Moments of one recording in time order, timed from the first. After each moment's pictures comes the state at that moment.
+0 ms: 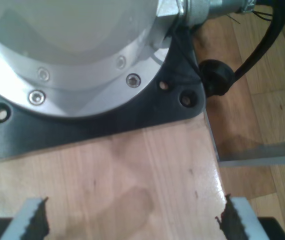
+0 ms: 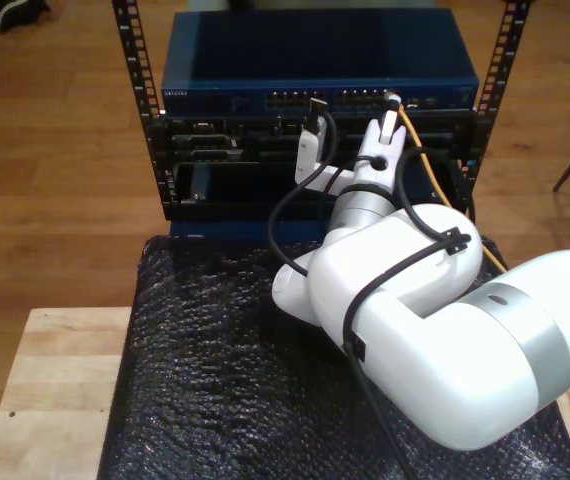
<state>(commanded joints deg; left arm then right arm) 77.2 -28.4 -7.1 9.0 64.0 -187.8 31.8 49.9 -82.6 49.7 -76.2 -110.0</state>
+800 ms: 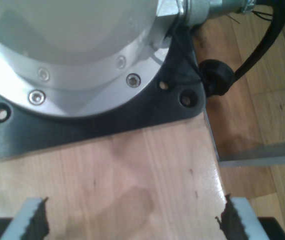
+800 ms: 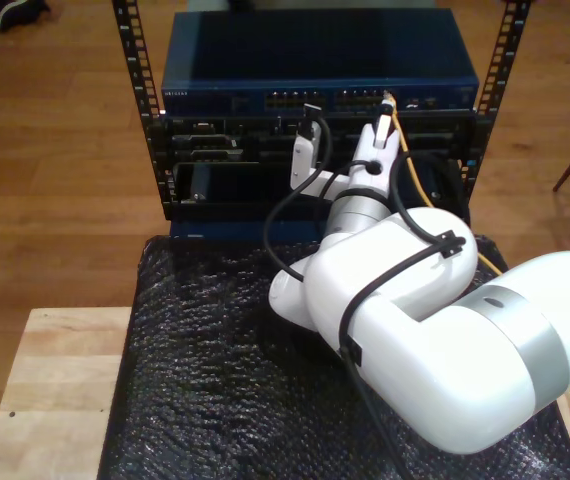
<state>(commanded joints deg) 77.2 -28.4 -7.1 9.0 64.0 -187.8 32.1 50.0 -82.2 50.0 -76.3 -110.0</state>
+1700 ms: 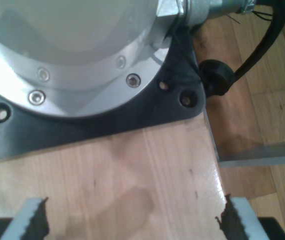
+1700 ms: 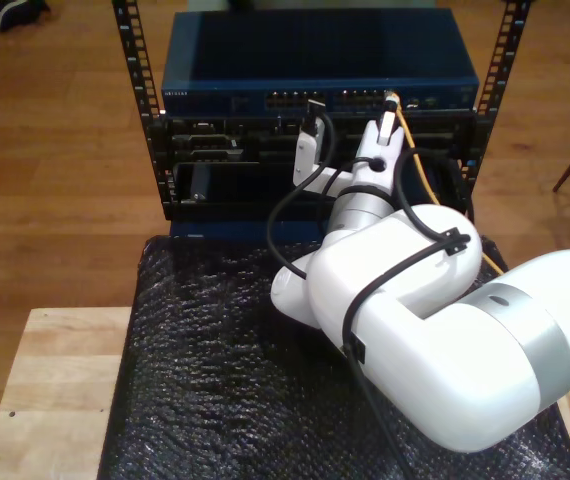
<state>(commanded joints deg) 77.2 -28.4 -7.1 9.0 64.0 -187.8 31.8 49.4 -82.0 49.9 -76.4 -109.9</state>
